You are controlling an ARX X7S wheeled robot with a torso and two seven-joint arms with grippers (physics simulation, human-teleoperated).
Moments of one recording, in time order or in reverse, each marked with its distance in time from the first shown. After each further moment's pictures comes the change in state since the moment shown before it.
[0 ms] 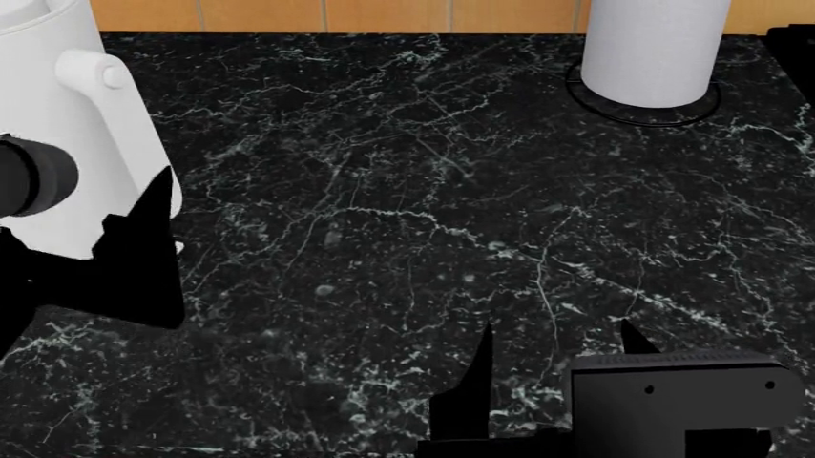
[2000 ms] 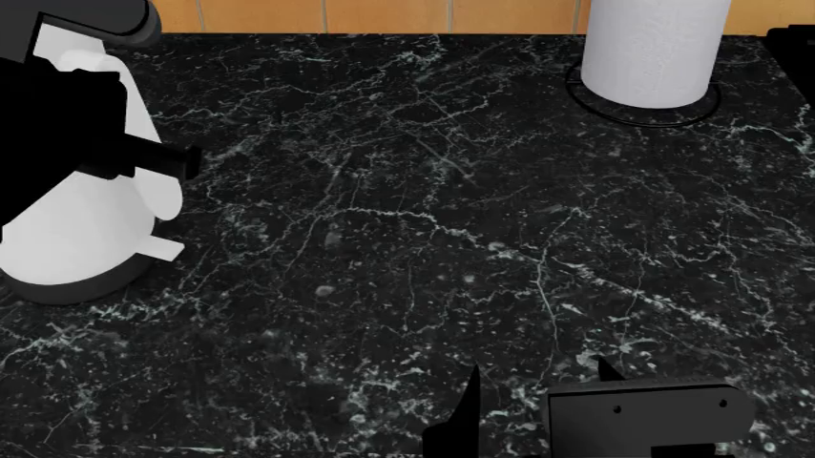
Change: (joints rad) left arm -0.346 -0.121 0.520 -0.588 0.520 0.266 0.567; right arm -0.085 0.054 -0.066 0.141 0.037 -0.157 0.037
